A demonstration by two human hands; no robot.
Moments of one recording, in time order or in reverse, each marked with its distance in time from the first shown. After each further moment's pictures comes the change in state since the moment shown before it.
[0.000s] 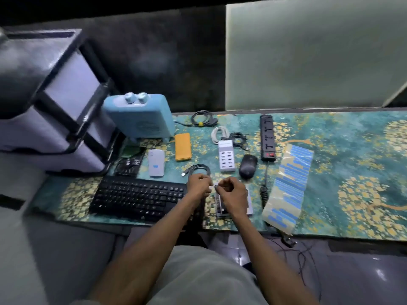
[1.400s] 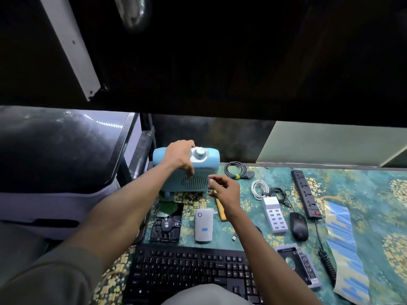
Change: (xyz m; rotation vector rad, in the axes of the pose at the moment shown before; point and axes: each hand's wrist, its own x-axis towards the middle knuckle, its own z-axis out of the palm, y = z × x) left_hand 0.204 0.220 -0.299 1.100 0.038 0.828; right_hand 0.122 -0.194 0.235 0.410 0.012 0.028
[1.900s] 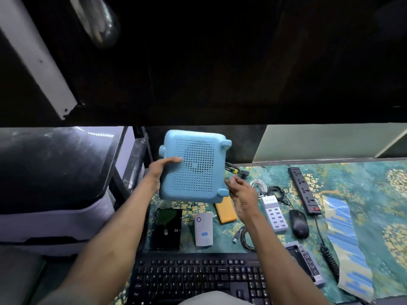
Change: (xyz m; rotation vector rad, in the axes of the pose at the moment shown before) left_hand -0.031 -0.041 0.028 -1.618 -0.156 -0.365; right_hand 0.015 -0.006 -0.043 0.549 0.170 0.217
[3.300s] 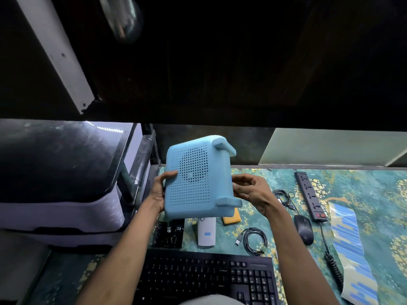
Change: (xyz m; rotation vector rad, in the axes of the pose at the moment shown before) left_hand -0.036 -0.046 -0.006 -0.495 -0.165 -0.105; right_hand -0.022 -0.062 0.003 -0.570 -0.333 0.046
